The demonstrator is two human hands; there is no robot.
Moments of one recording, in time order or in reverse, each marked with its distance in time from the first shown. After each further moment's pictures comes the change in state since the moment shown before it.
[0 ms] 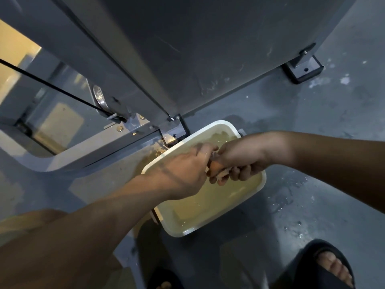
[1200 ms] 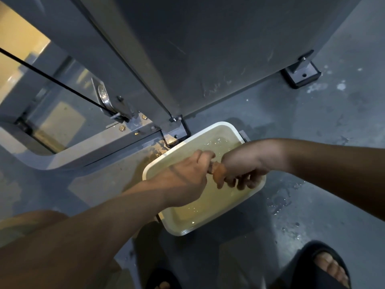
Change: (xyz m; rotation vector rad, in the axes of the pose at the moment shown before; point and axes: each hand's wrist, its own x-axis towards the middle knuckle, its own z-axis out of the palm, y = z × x) left_hand -0.014 0.004 0.008 -0.054 -0.015 -0.047; right_hand 0.001 -0.004 0.016 -0.214 0.132 0.207
